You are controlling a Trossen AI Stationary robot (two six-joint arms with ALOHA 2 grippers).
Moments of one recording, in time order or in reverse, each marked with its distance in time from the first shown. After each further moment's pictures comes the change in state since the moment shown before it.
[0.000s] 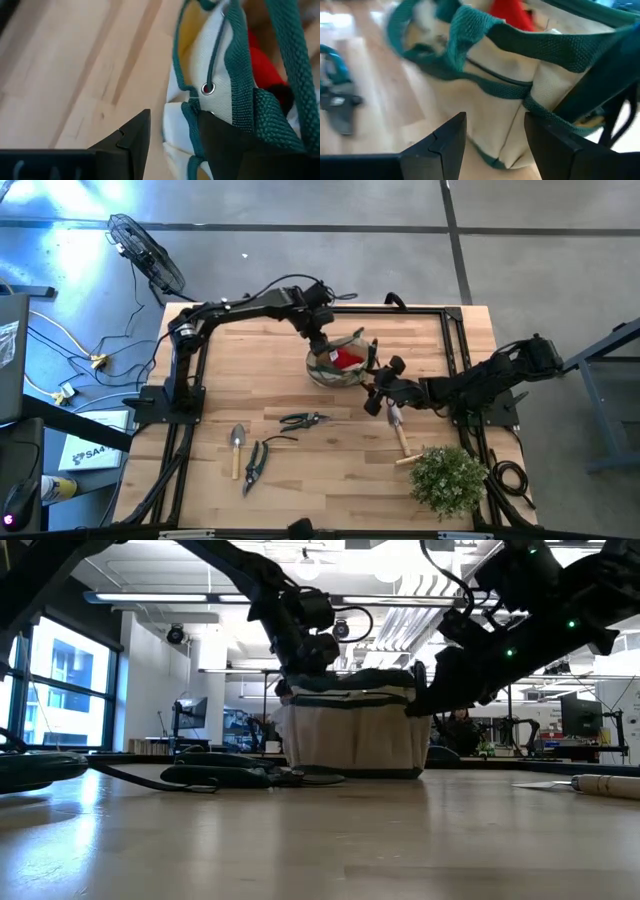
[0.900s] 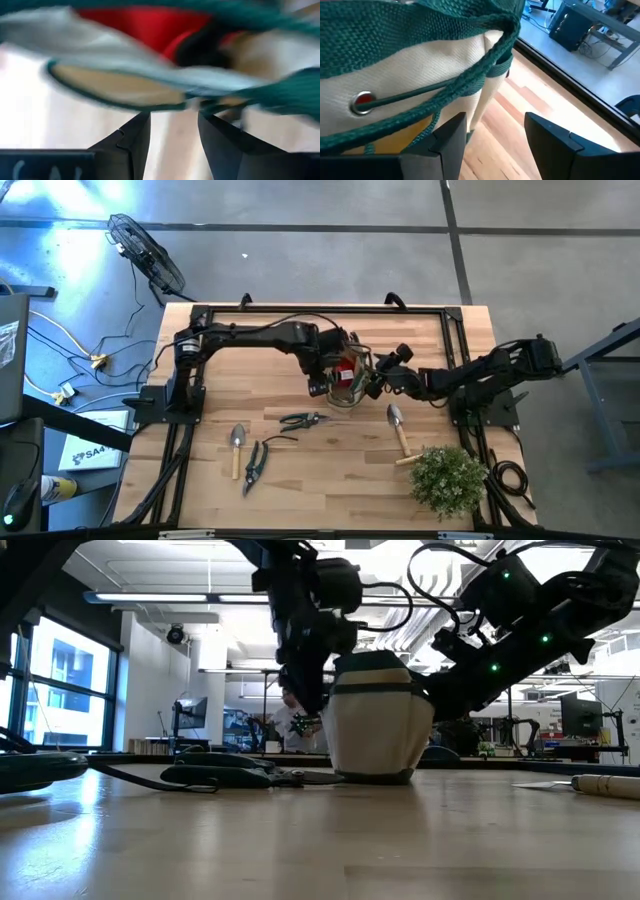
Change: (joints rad) left arm -0.276 0.000 0.000 -0.173 -0.121 -0.033; right arm -0.137 0.000 0.000 -0.035 0.073 -0.088
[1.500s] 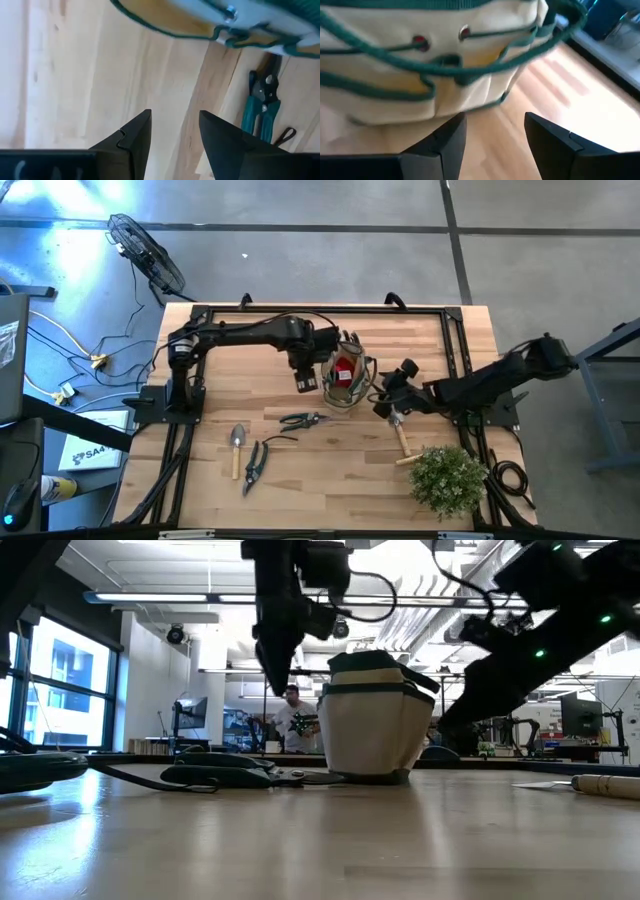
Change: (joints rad) left arm -0.019 -0.046 0.079 -0.272 -0.163 -0.021; right arm 0.225 -0.133 -0.001 -0.326 0.038 0.227
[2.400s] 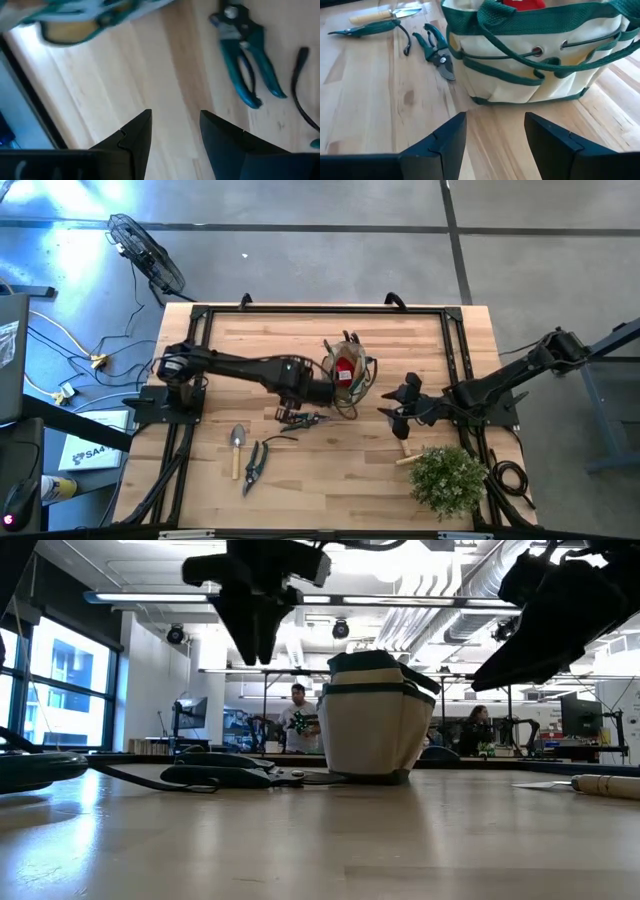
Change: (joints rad) left arm -0.320 -0.037 -0.002 -0.120 -0.301 0.233; right arm 0.208 -0.276 0.000 -0.163 -0.187 0.126
